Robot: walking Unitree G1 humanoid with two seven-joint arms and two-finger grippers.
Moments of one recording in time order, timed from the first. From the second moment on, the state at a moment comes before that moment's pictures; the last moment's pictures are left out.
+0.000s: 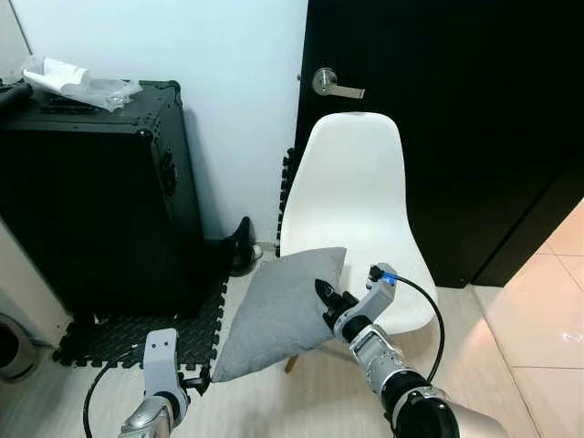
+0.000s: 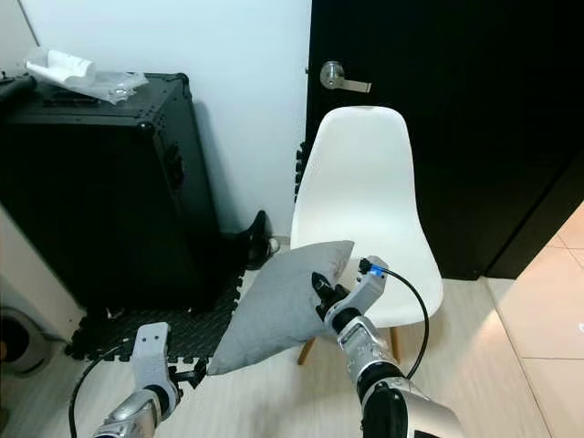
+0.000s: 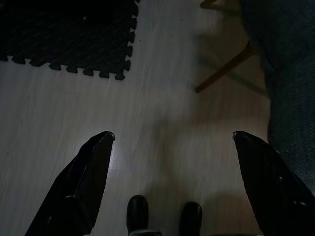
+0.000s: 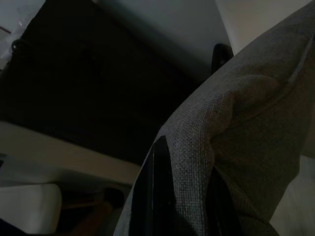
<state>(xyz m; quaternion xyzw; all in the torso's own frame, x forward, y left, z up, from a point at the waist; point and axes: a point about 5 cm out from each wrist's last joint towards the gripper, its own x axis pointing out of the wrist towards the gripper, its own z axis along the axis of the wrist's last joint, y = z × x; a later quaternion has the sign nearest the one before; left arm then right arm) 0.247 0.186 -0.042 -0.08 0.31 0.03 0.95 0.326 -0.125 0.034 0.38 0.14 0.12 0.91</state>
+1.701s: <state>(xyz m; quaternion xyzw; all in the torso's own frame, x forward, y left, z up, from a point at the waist) 0.272 0.157 -0.023 -0.08 0.26 -0.04 0.96 0.342 -0.136 0.057 0.35 0.09 0.10 0.93</state>
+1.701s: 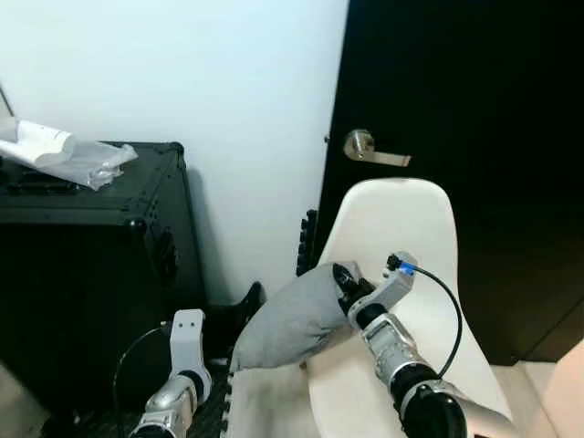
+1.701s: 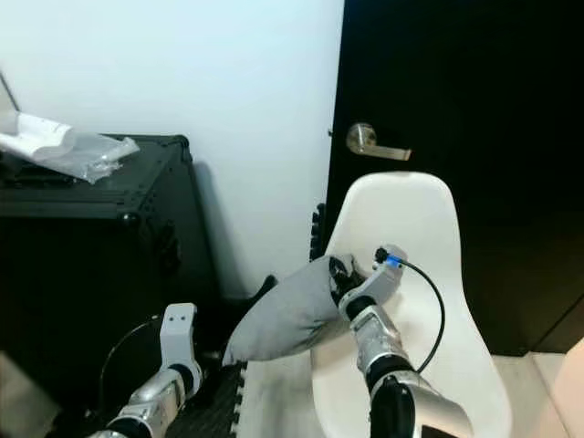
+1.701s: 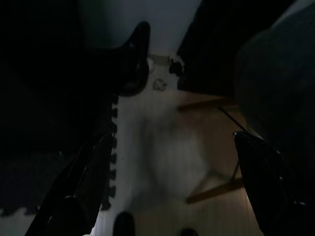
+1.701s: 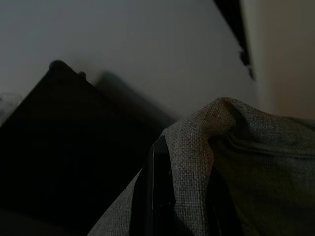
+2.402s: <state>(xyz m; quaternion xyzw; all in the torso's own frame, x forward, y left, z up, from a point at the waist) 0.264 0.133 -0.029 -0.09 0.27 -0.08 0.96 0.344 -0.158 0.059 0.33 0.08 0.08 0.94</state>
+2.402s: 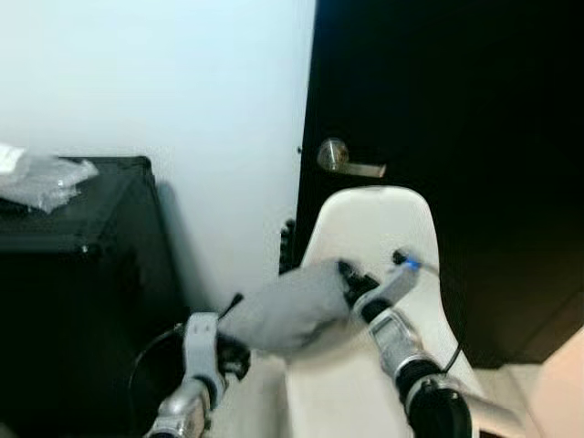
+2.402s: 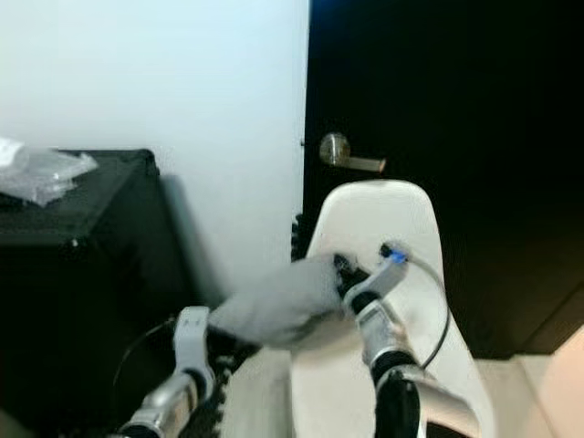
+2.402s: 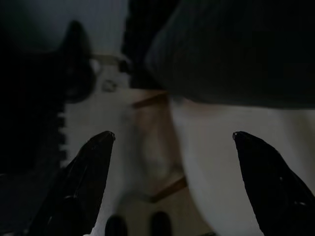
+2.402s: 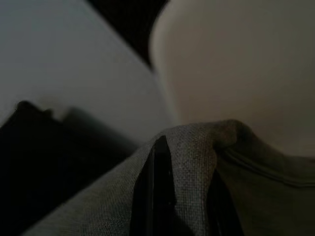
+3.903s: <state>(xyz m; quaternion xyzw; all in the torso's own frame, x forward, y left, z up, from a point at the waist) 0.244 0.149 -0.047 -0.04 0.33 -0.03 0.94 0.301 -0.148 -0.006 0.17 0.34 0.04 0.92</state>
